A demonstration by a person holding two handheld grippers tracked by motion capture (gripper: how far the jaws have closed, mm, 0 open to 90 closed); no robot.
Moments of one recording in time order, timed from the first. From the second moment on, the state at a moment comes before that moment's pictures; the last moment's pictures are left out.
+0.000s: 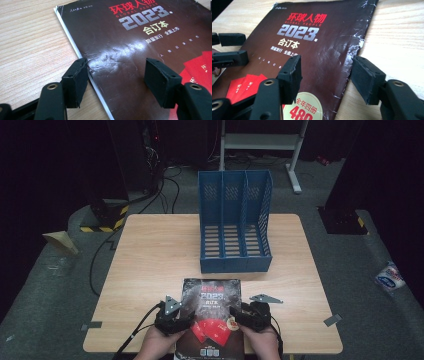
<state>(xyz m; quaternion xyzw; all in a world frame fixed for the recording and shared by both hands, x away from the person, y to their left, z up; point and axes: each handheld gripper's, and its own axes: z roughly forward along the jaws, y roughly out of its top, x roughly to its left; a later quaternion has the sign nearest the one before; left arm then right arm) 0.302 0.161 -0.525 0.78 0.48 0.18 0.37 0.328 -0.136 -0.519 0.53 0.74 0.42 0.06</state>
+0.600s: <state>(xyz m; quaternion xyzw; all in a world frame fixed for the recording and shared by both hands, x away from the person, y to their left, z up) 0.300 0.163 -0.526 0.77 0.48 0.19 0.37 0.324 -0.156 -0.515 0.52 0.71 0.47 0.02</state>
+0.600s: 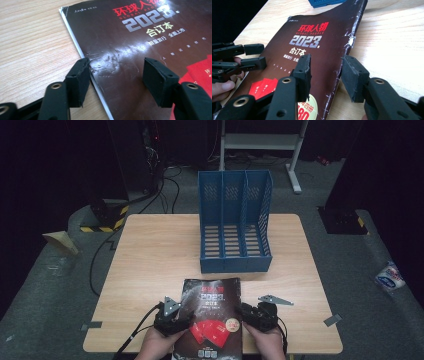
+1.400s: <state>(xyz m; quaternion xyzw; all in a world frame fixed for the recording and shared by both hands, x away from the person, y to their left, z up) 0.300 0.165 -0.526 0.76 0.49 0.19 0.37 0.325 -0.139 -0.516 0.53 0.74 0.39 0.11</state>
